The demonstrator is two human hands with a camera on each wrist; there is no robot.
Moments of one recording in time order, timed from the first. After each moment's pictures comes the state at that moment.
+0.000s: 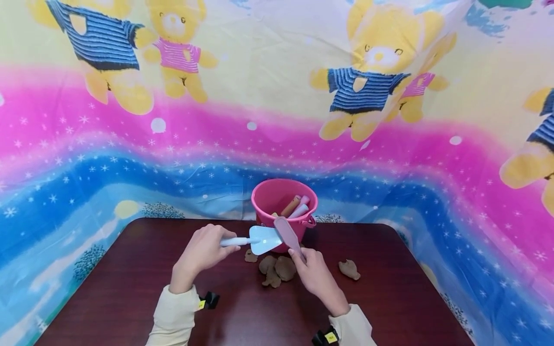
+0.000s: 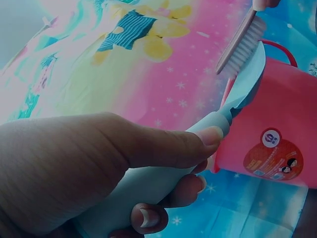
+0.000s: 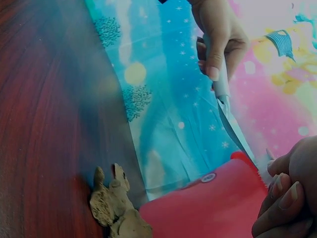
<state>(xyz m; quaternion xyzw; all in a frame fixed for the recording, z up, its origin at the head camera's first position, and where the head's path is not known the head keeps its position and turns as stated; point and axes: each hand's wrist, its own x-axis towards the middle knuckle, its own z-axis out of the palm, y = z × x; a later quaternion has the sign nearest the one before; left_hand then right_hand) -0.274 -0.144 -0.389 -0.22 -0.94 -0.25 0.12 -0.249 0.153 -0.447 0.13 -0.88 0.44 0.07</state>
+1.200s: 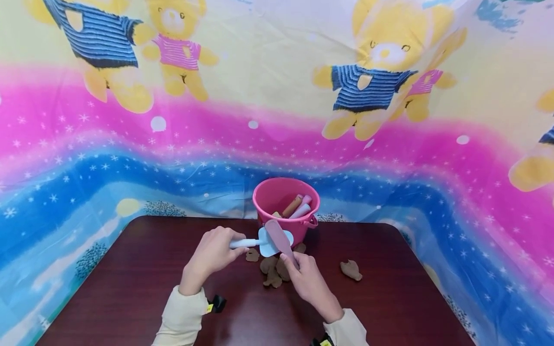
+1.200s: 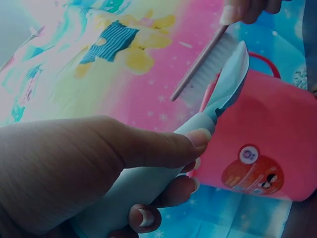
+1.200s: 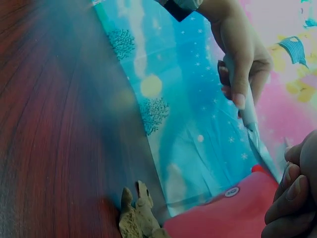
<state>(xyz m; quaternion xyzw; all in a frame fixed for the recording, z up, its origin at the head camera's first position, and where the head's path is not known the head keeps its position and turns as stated) -0.277 -0.125 -0.396 -0.23 -0.93 -0.24 0.14 -0.249 0.134 -0.456 0.15 -0.86 0.49 0.04</state>
